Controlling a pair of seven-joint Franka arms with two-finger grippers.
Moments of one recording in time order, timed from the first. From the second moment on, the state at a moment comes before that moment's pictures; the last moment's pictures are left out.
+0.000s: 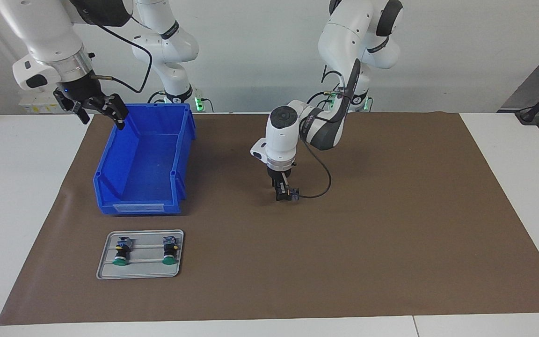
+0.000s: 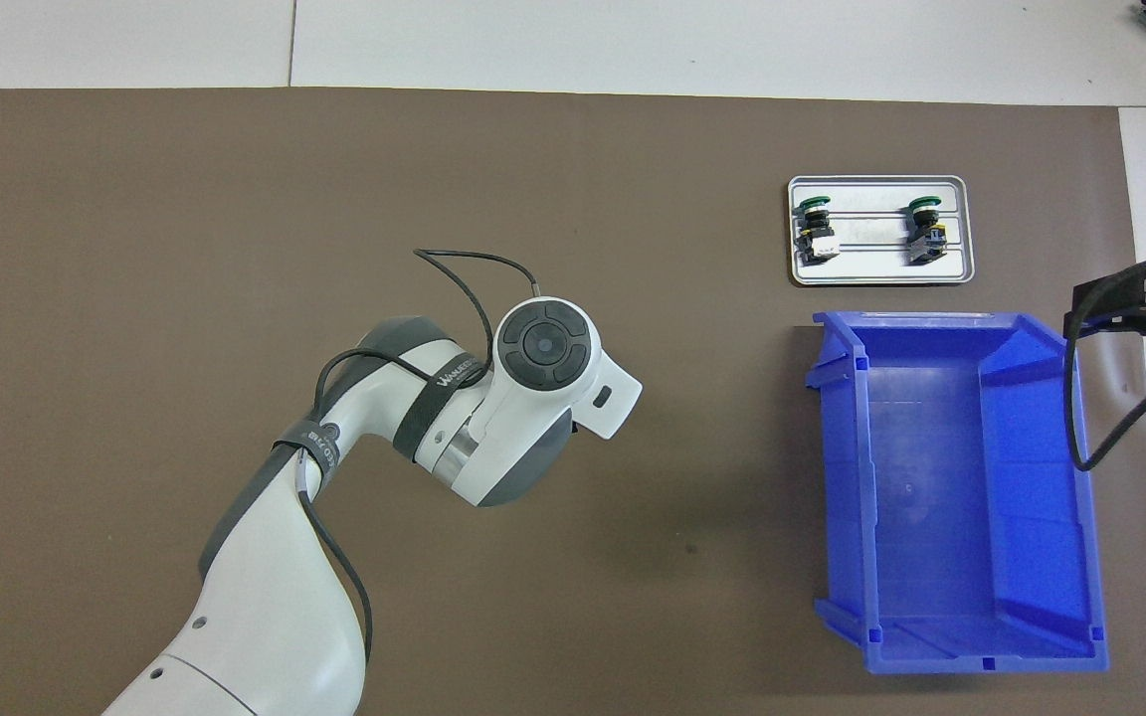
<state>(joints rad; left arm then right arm) -0.66 0.46 -0.05 -1.76 0.05 2.29 0.72 0.02 -0.02 -0.06 -1.58 -0.04 1.53 0.18</state>
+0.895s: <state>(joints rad) -0.66 0.48 -0.05 -1.77 0.05 2.31 0.72 0.02 -0.02 -0.05 -1.58 -0.04 1.53 0.18</state>
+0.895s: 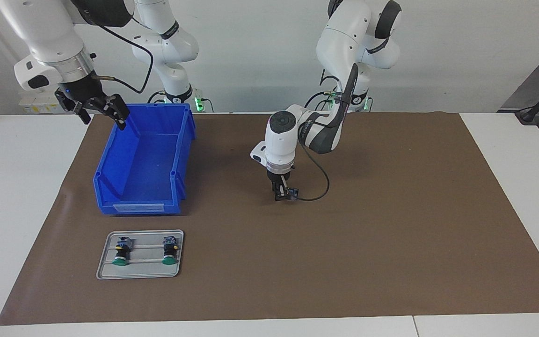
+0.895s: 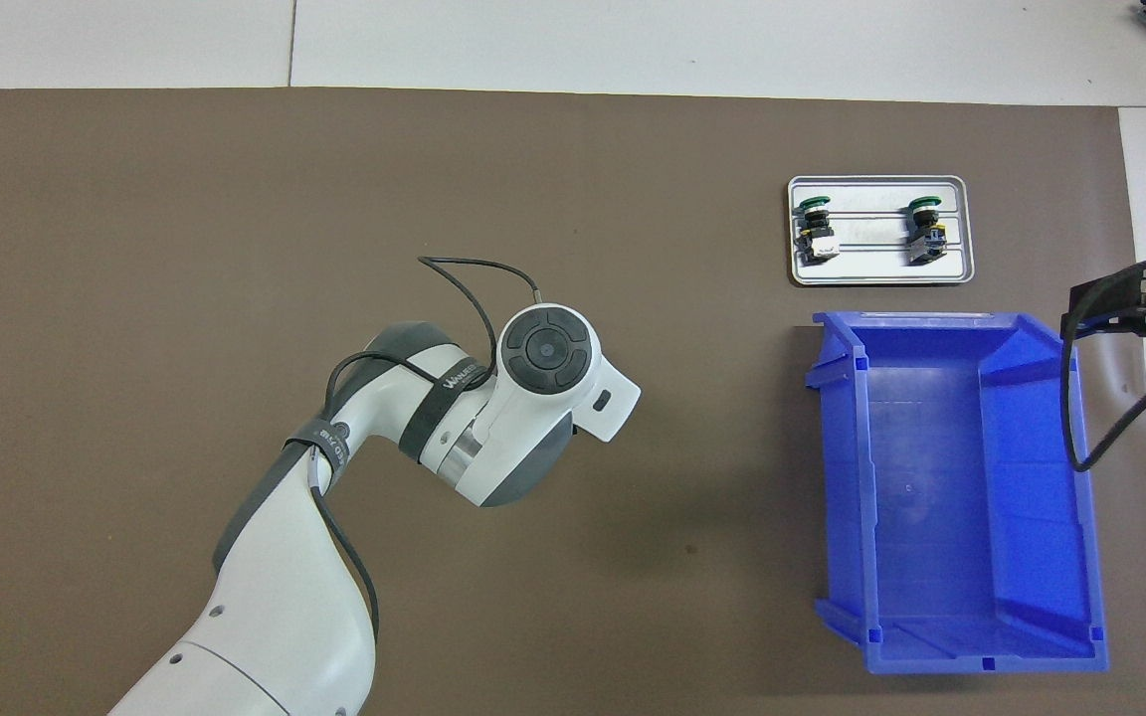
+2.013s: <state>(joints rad) -0.49 0.49 -0.03 -1.62 -0.25 2.15 0.95 0.06 -0.02 -0.08 -1.58 -0.04 1.53 0.18</state>
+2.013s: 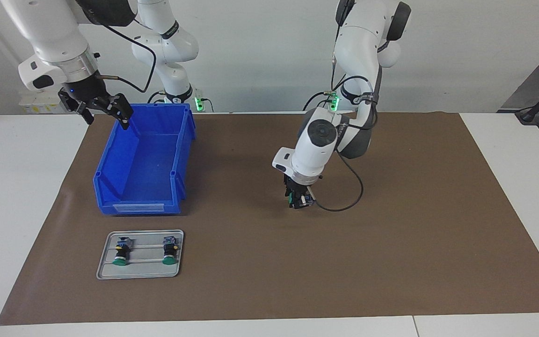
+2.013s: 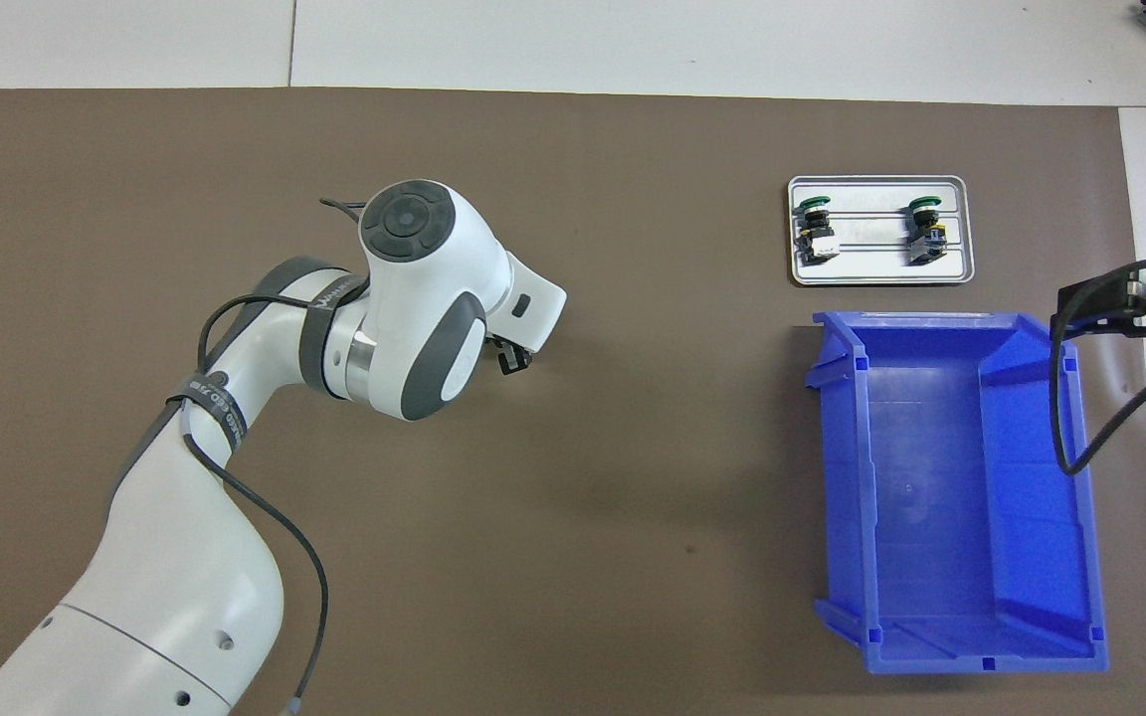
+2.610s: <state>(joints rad) -0.27 0.49 -0.03 -1.67 -0.72 2.08 1.47 0.06 -0.02 -0.09 -1.58 -0.04 1.53 0.18</state>
